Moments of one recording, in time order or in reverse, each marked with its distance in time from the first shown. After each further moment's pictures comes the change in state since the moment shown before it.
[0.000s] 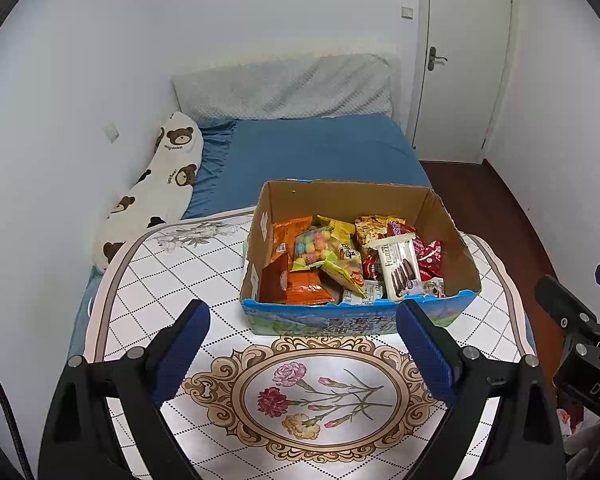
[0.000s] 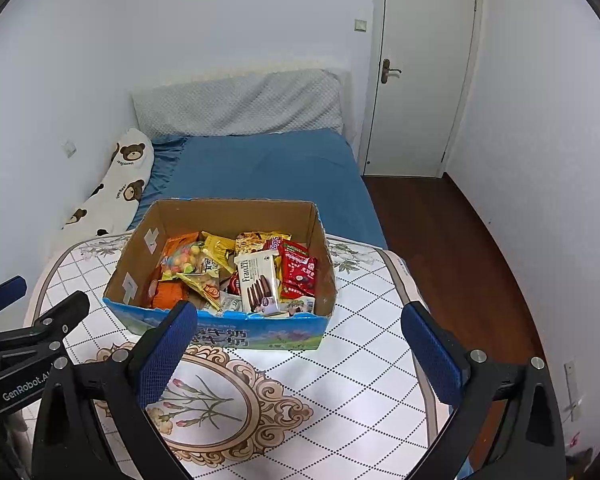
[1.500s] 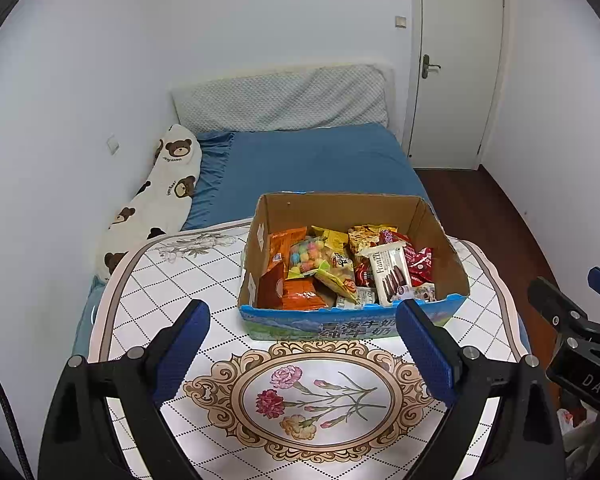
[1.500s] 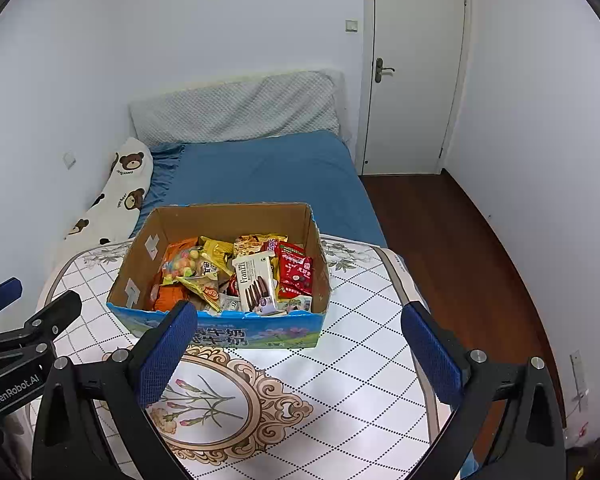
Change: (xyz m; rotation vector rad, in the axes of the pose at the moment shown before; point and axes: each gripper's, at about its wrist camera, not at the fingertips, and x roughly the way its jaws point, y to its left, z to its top) left arm -0.022 -0.003 0.003 0.013 -0.032 -0.010; right arm -0.019 -0.016 -0.002 0.049 -0.008 0.000
